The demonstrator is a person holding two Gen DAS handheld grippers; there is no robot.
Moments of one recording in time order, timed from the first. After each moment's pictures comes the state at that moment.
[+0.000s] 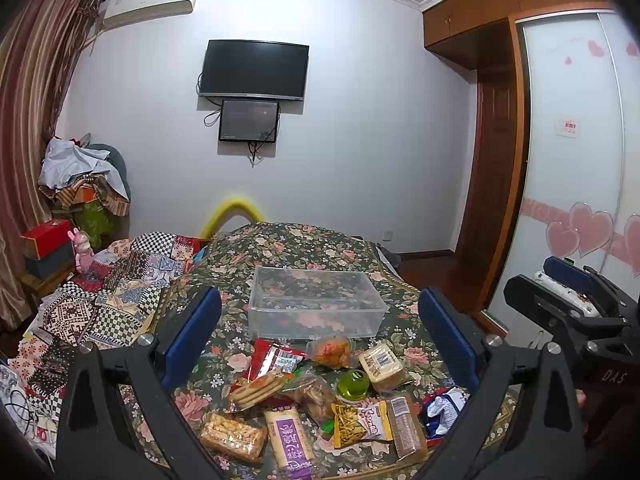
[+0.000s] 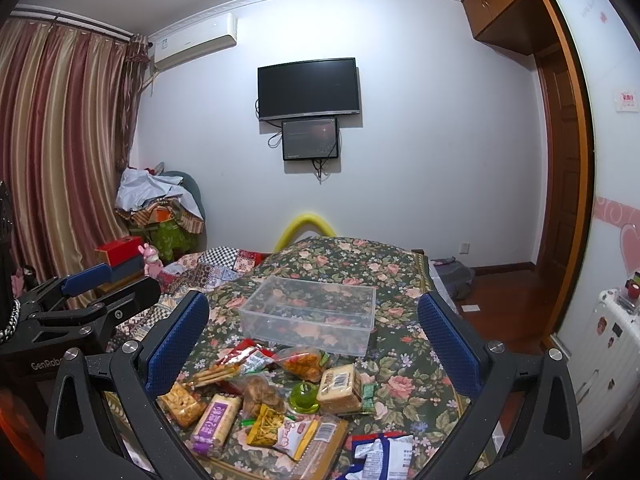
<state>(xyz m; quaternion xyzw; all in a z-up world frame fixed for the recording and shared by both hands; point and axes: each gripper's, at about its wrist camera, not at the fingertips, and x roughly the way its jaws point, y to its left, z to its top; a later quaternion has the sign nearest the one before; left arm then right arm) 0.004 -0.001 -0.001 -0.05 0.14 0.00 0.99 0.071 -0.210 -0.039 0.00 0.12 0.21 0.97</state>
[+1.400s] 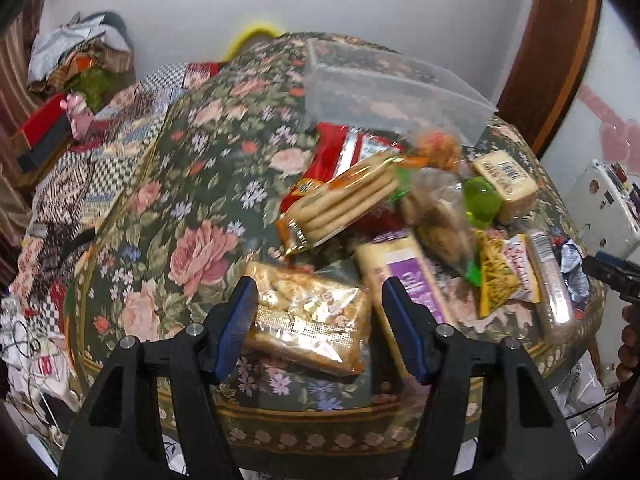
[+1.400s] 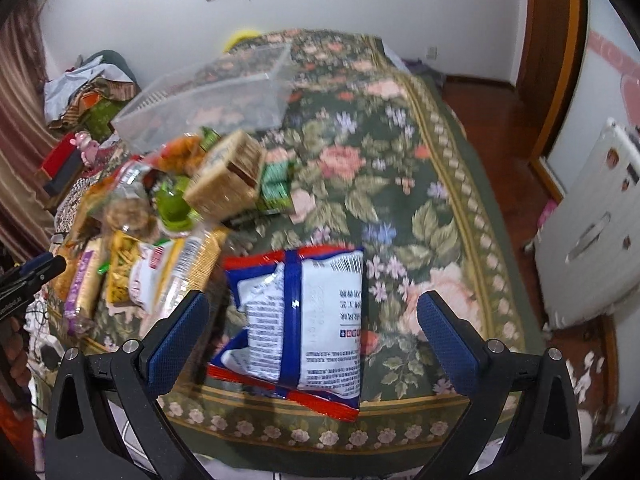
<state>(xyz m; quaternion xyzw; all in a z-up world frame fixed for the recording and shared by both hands) 0.082 0.077 -0.192 -0.06 0.44 0.02 0.90 0.157 -0.266 -0.210 0.03 0.46 0.14 0.87</state>
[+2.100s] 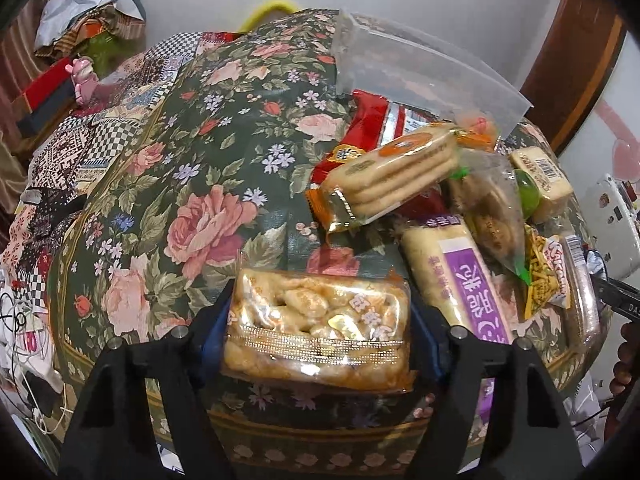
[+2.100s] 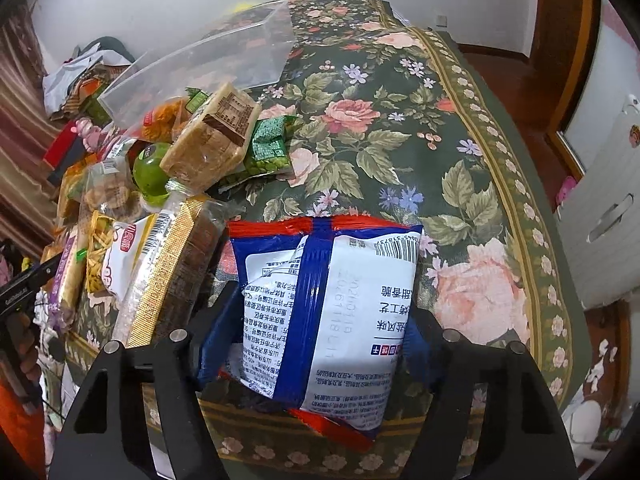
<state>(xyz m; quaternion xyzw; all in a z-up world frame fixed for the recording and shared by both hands) 0.096 0.100 -0.222 -0.10 0.47 0.03 0.88 0.168 -0.263 -0.240 0.04 0.50 0.17 0.85</state>
